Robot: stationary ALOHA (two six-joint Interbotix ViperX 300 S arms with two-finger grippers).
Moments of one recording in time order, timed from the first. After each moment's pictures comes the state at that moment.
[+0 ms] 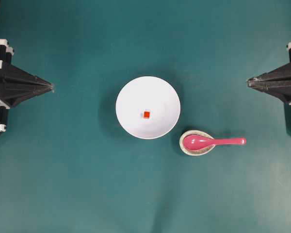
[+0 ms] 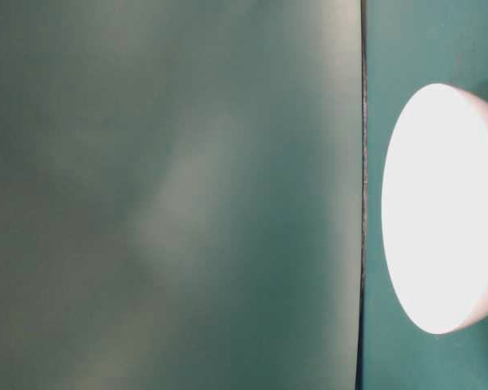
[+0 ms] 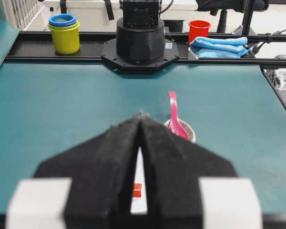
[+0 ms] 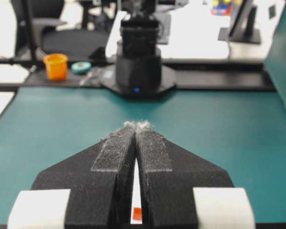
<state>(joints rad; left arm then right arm) 0.00 -0.97 1.19 0.00 -0.29 0.00 0.00 -0.96 1.17 0.00 -0.29 0.00</state>
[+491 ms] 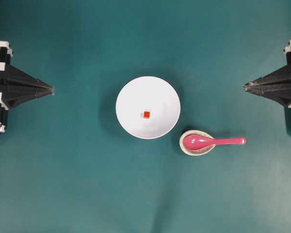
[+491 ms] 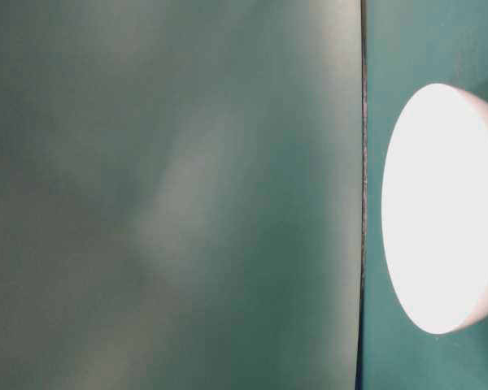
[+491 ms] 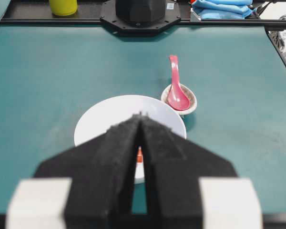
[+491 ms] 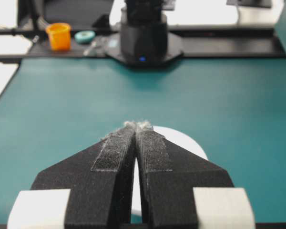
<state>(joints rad) 0.00 -0.98 1.16 0.01 -0.12 -0.01 0.01 -0.96 1.16 0.02 -0.18 0.01</state>
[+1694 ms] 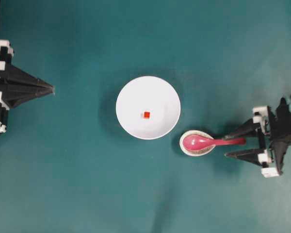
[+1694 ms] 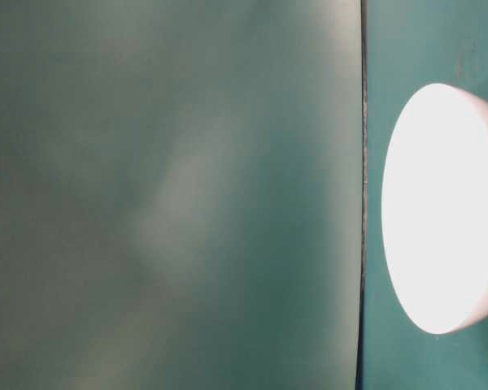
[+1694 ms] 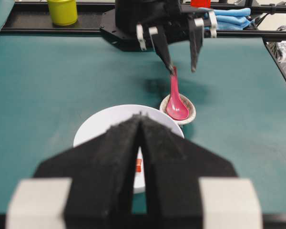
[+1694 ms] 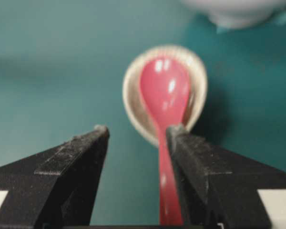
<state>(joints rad) 0.00 -0.97 1.16 0.01 -0.16 -0.02 0.59 -0.03 1.38 0.55 -1.02 0.15</state>
